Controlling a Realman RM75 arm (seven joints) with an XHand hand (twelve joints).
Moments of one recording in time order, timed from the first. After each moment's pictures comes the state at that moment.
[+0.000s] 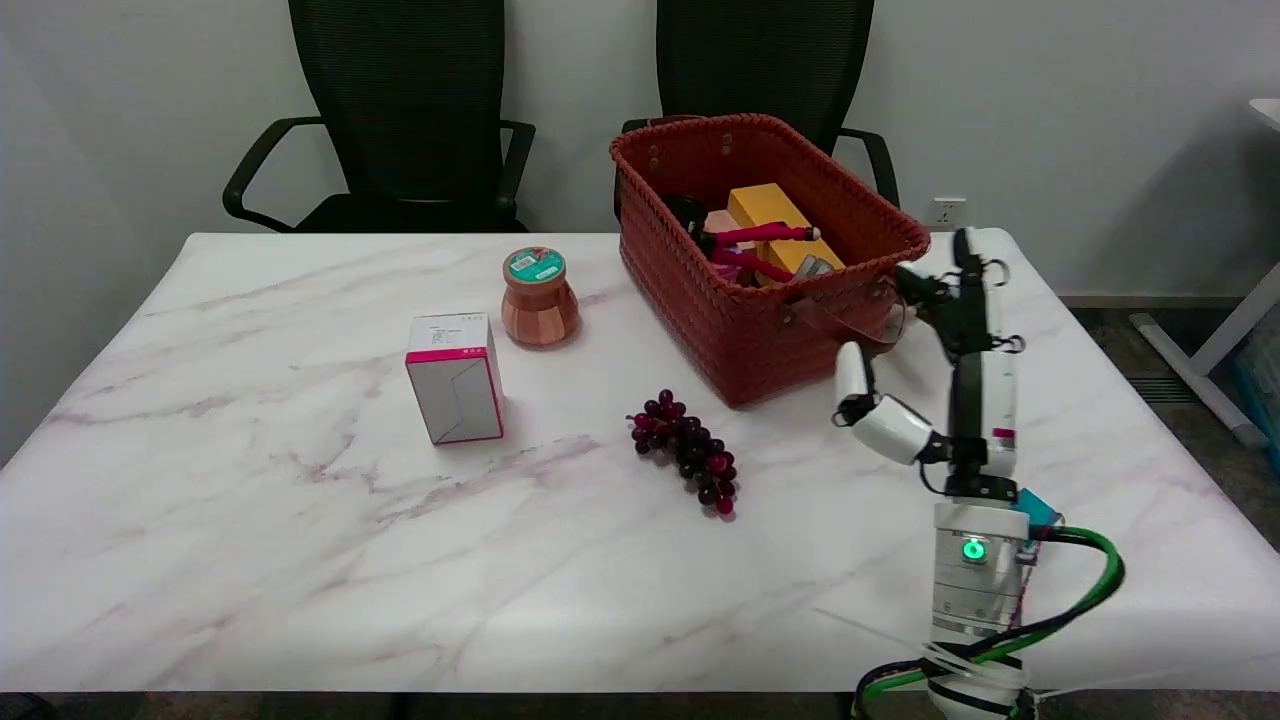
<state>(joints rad) -0.16 -1.16 -2.28 1.31 1.12 1.64 0.45</state>
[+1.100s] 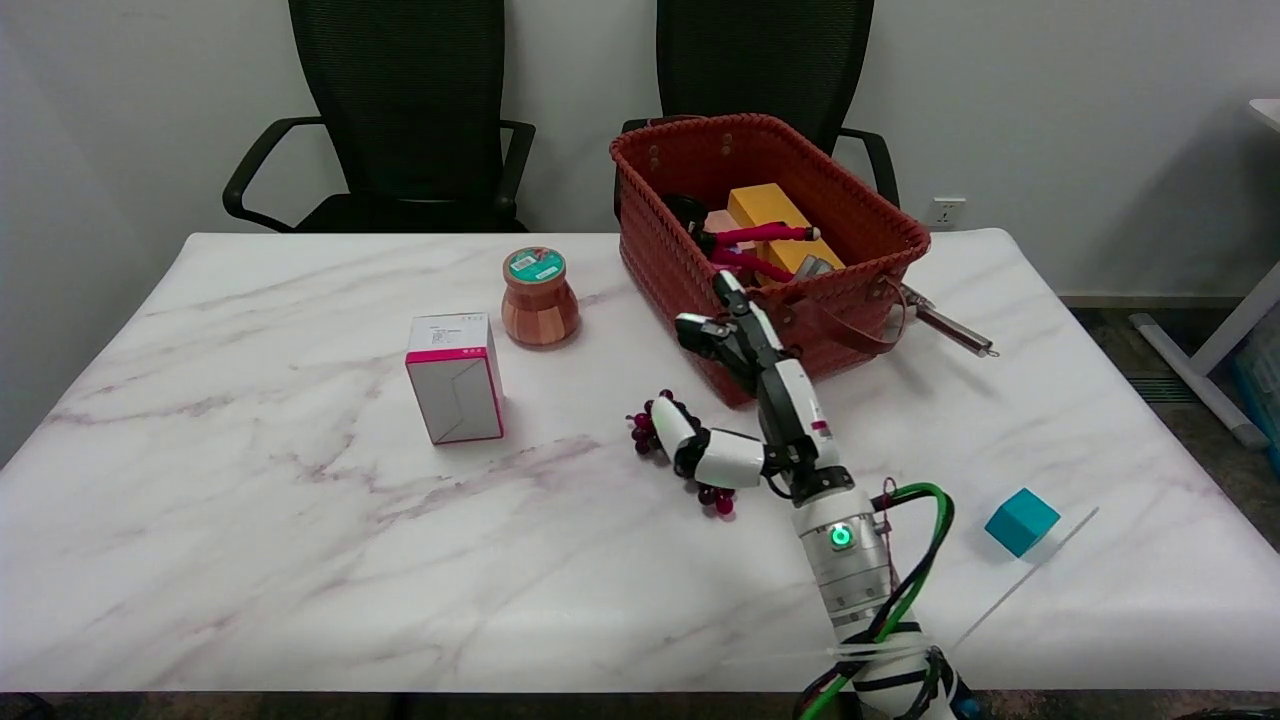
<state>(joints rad) -0.13 -1.19 -2.30 1.40 1.03 1.13 0.59</state>
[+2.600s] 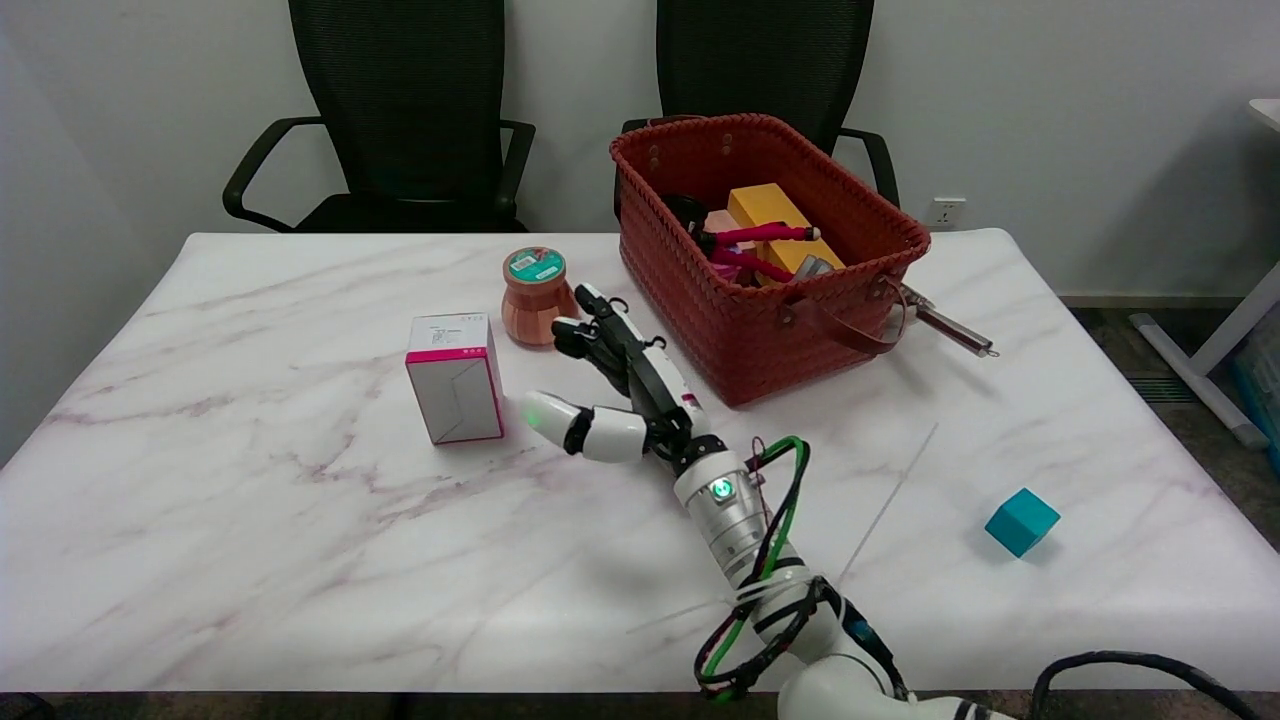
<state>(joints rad) 0.07 -1.34 -2.28 1.28 1.01 0.78 0.76</state>
